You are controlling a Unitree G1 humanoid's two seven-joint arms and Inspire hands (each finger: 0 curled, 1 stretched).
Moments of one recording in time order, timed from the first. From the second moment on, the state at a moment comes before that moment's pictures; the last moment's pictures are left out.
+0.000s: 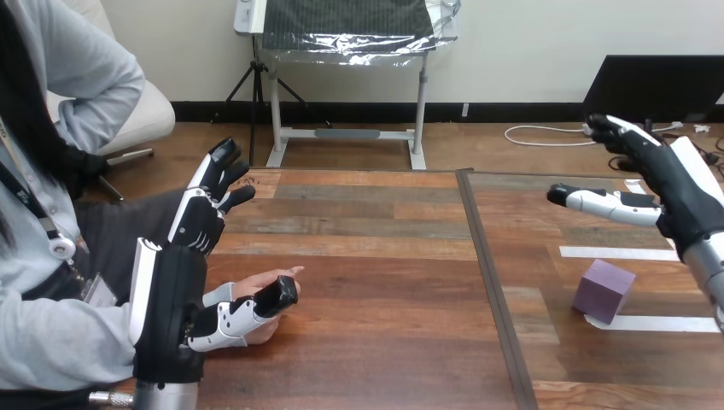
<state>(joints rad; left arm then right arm) -0.16 0.15 0.06 0.89 0.03 -1.37 -0.02 -0.60 -0.57 -0.08 1.13 -0.23 -0.61 0.09</state>
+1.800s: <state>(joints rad) -0.15 0.15 0.06 0.89 0.00 -1.37 -0.03 -0.67 -0.63 0.07 1.31 -0.37 -0.36 0.07</state>
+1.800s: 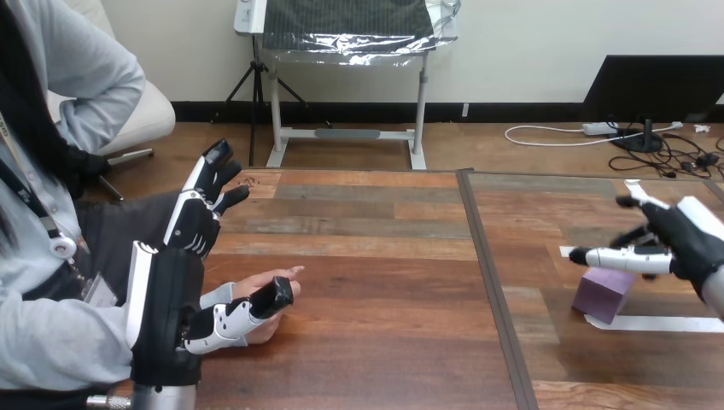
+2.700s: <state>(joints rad) -0.12 0.14 0.06 0.88 -0.02 -1.37 -0.04 -0.66 -0.63 0.12 1.34 -0.40 -0.29 0.08</state>
